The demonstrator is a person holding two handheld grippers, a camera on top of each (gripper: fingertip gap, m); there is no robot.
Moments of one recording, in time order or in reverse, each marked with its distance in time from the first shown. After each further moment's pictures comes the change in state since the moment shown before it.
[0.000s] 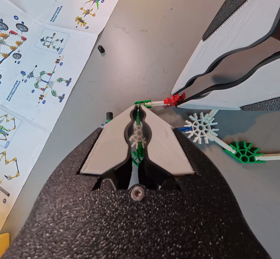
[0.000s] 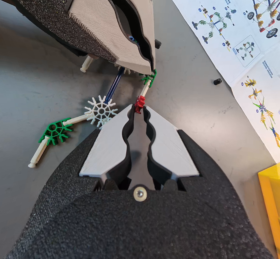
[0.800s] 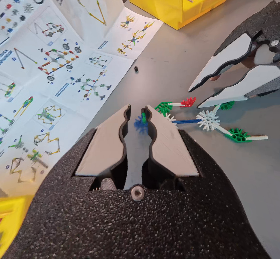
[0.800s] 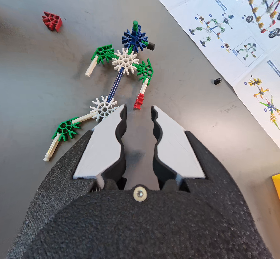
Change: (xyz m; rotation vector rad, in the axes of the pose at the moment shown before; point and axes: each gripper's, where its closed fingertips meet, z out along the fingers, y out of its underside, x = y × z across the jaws) left arm -0.053 -0.007 -0.074 0.217 -0.029 -0.116; right arm 0.003 -0.002 -0.012 0.095 -0.072 0.064
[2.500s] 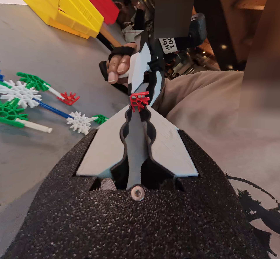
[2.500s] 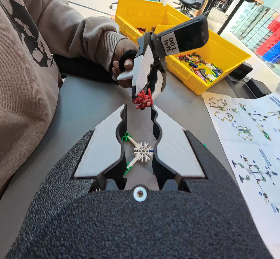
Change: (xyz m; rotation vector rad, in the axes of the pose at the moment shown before) left arm 0.111 0.003 -0.082 0.253 0.946 -0.656; right arm -0.097 -0.095 -0.055 0.536 -0.515 -0.421
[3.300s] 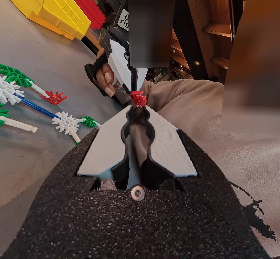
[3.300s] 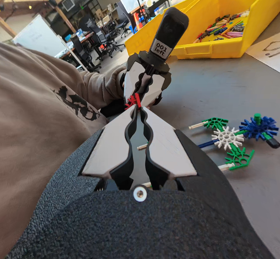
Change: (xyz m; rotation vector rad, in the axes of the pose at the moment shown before) left arm 0.004 -0.004 -0.004 0.057 0.099 -0.091; right arm 0.017 -0.004 -0.005 0.148 -0.227 0.706
